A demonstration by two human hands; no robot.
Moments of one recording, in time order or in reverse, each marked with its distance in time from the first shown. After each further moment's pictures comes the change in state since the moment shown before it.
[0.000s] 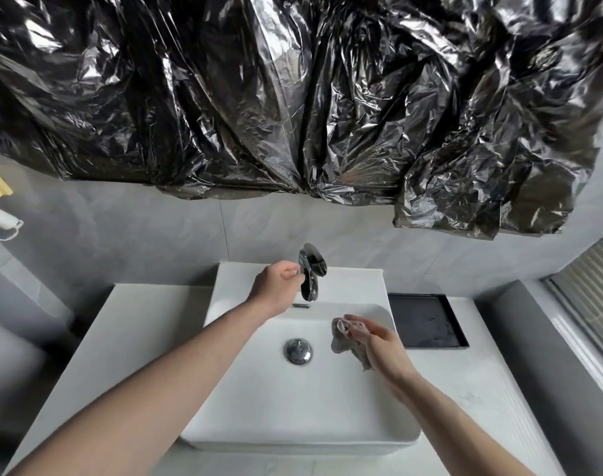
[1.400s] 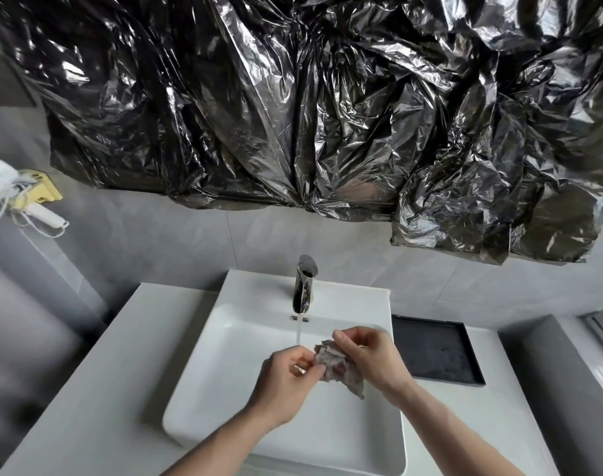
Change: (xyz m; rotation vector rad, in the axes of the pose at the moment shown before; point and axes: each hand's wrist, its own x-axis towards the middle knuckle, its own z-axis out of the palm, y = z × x) left_hand -0.120 -0.020 0.093 -0.057 0.040 0.060; right_hand 0.031 0.004 -0.049 -0.227 -0.134 -0.234
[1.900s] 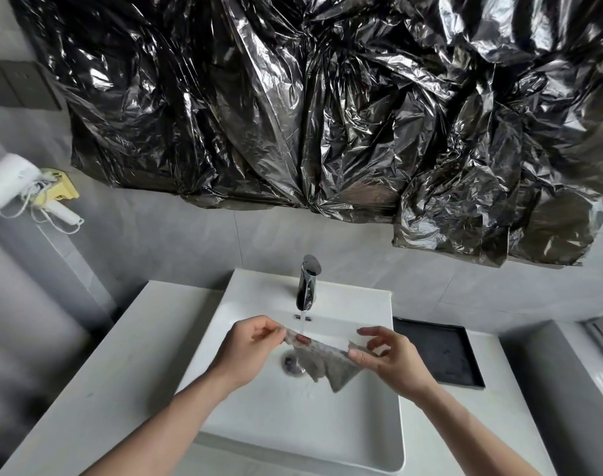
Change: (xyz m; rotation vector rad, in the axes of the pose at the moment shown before) left_hand 0.008 0.000 -0.066 -0.053 0.110 -0.032; right_hand -0.010 0.025 -0.039 -0.234 0.032 -0.058
